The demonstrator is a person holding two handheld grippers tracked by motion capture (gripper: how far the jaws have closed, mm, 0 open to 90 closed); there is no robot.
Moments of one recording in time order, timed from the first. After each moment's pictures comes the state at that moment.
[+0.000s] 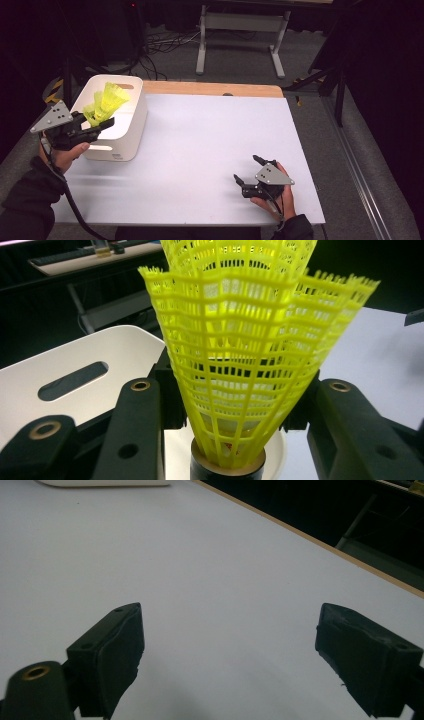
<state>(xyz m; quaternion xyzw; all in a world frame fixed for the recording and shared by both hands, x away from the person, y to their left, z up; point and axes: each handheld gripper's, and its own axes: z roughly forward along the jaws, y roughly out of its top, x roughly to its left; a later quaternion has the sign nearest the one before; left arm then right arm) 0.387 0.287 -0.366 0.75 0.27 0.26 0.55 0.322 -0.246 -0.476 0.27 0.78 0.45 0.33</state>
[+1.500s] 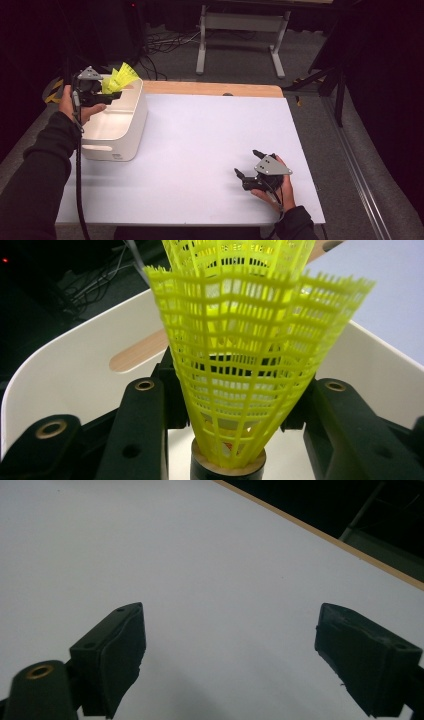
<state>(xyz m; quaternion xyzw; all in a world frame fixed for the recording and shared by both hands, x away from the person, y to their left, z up) 0.521 0.281 -0.369 0.80 0.38 0.25 0.38 0.345 -0.250 -0.476 0.28 0.79 0.44 0.32</state>
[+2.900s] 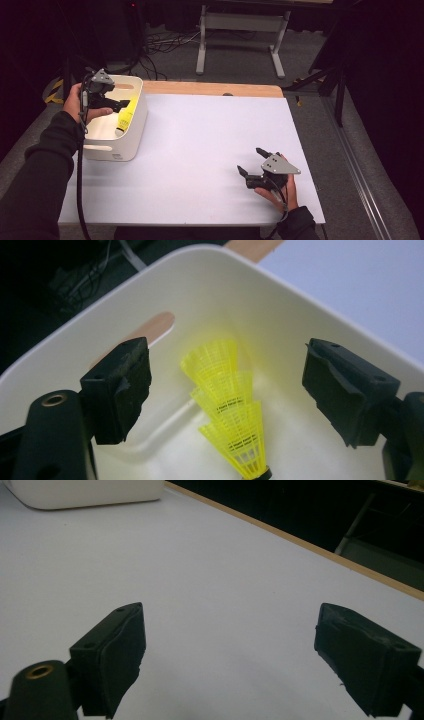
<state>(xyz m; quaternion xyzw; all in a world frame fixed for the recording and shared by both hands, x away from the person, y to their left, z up) 0.514 0.263 -0.361 0.84 0.34 0.26 0.34 0.342 -0.259 -0.467 0.29 0.77 0.47 0.32</state>
